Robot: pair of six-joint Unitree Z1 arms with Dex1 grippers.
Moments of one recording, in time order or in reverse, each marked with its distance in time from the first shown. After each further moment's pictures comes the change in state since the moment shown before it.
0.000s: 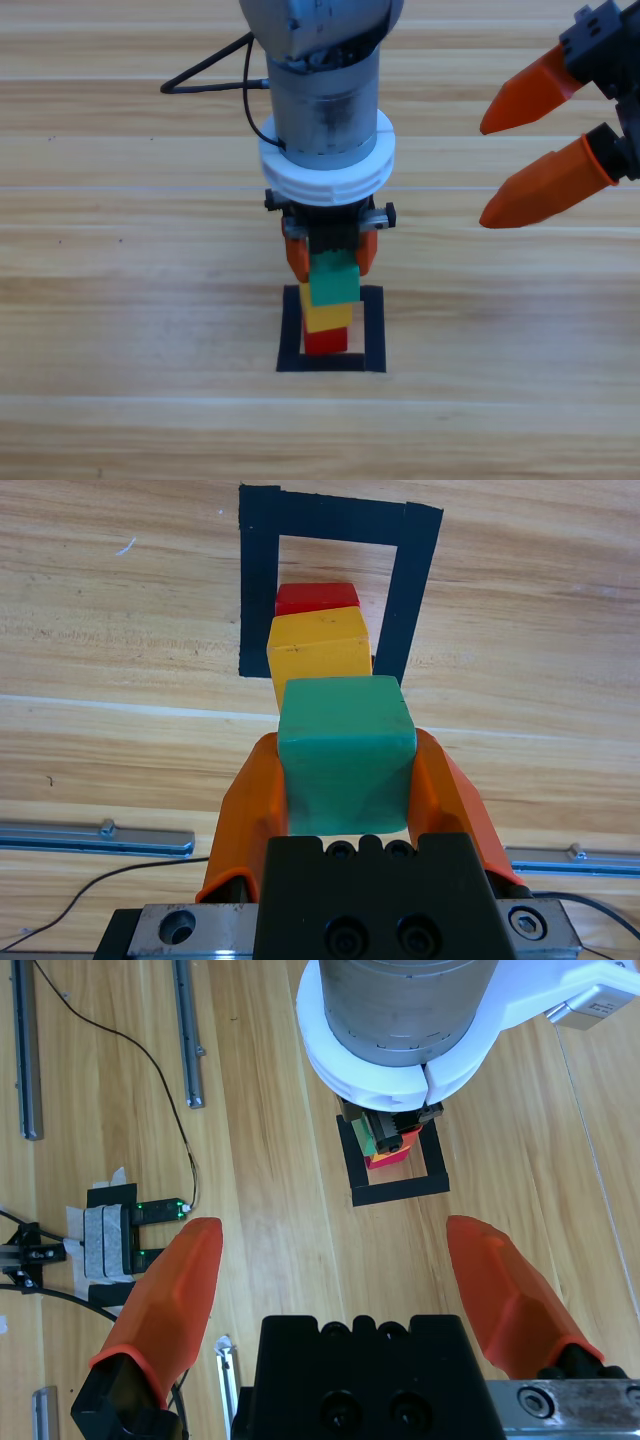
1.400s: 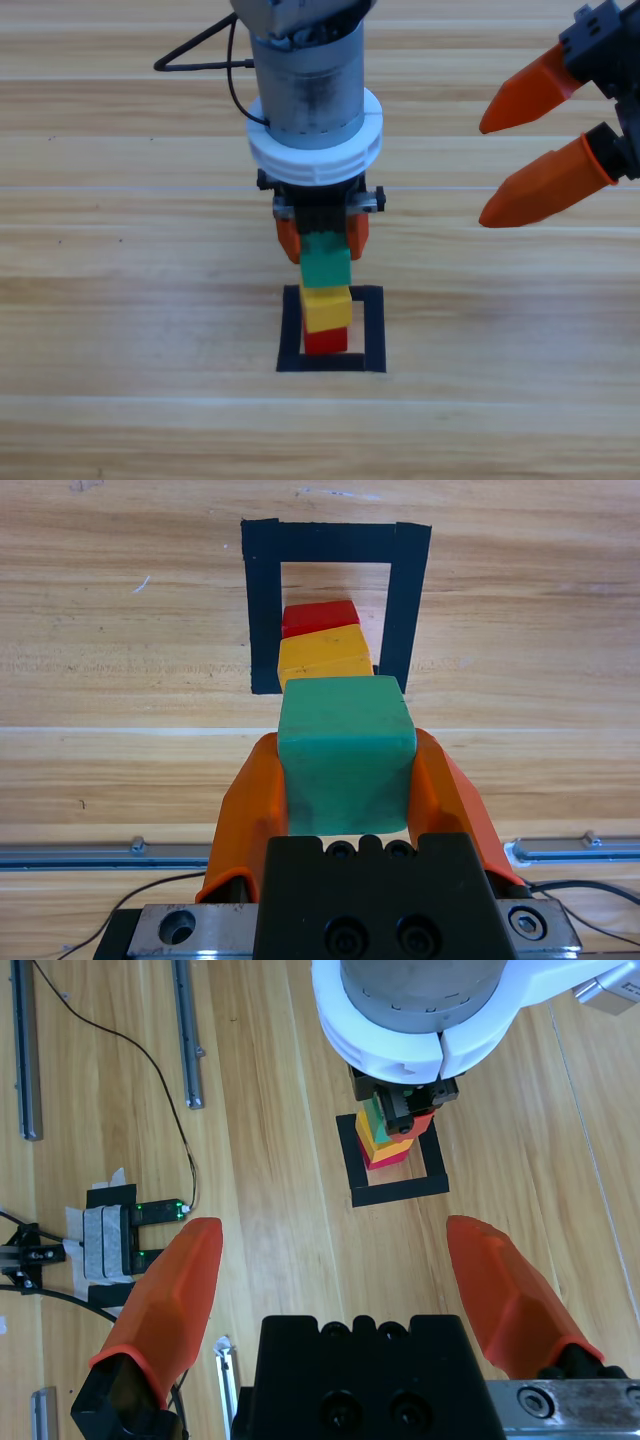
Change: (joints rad) arm 0 0.025 -0.017 -0.006 0.000 0.000 0.102; arm 1 0.000 0.000 0.000 -0.002 0.000 0.000
